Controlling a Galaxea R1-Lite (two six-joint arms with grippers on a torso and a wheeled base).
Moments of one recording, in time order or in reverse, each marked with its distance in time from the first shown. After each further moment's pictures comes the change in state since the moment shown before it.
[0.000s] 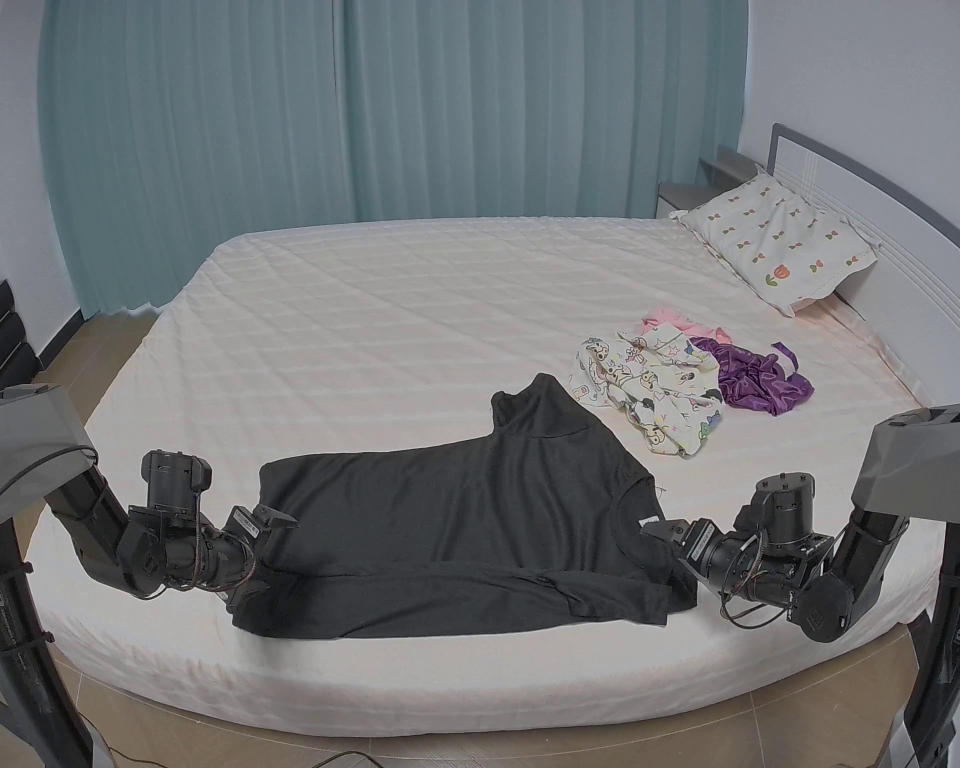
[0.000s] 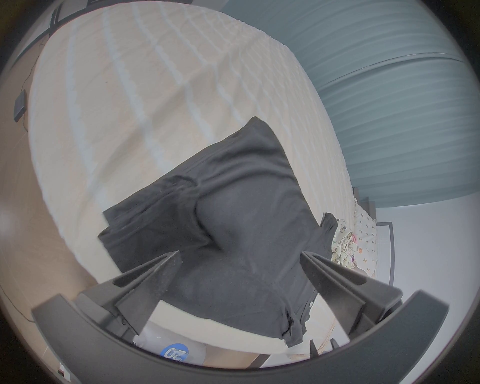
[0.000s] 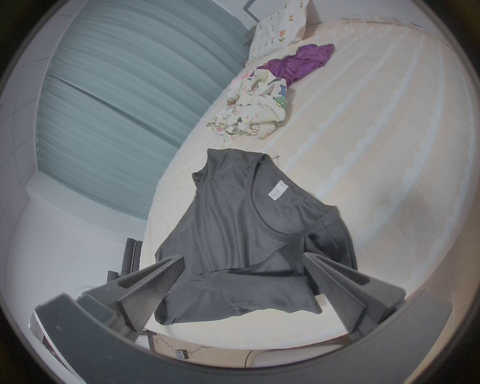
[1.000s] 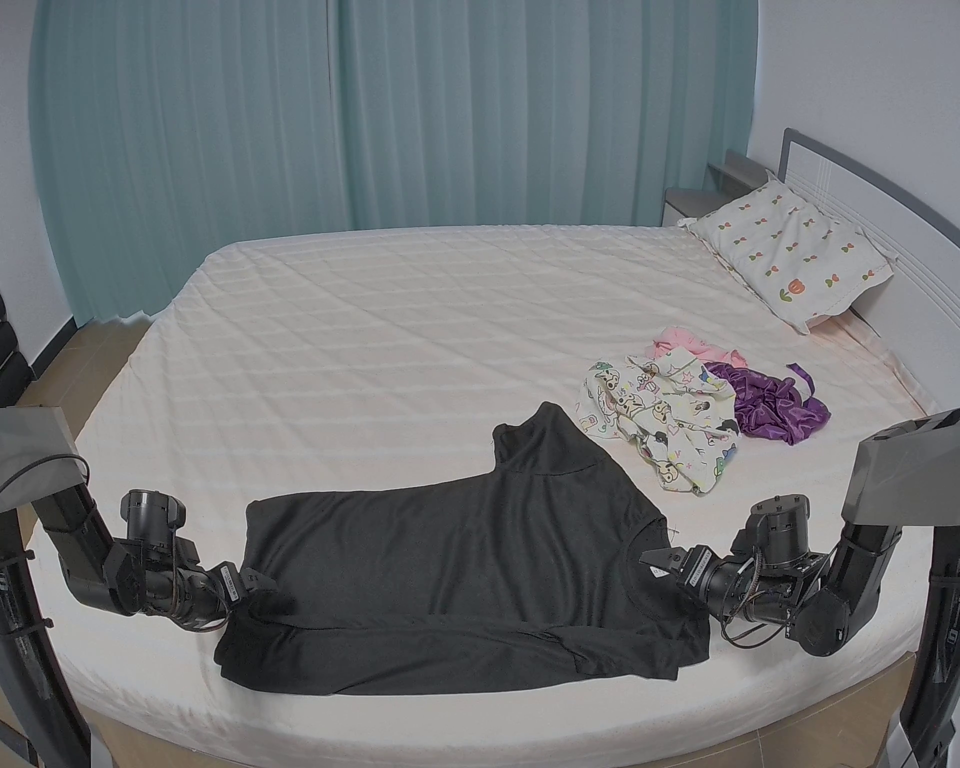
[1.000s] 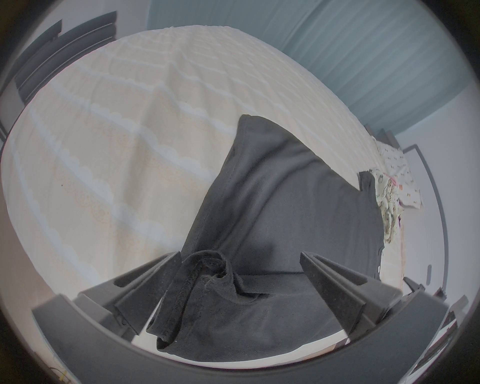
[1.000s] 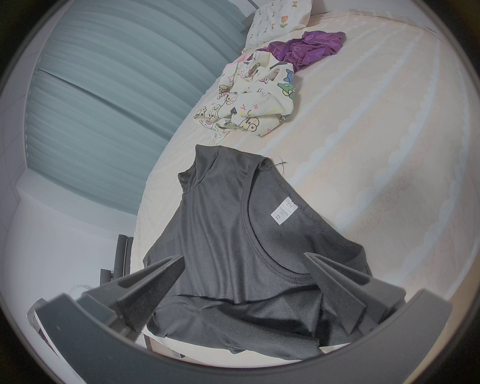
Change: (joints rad) left arm 0.130 0.061 0.107 0.008 -0.006 0.608; right arm 0.005 0.044 0.061 -0.020 0.012 -0.016
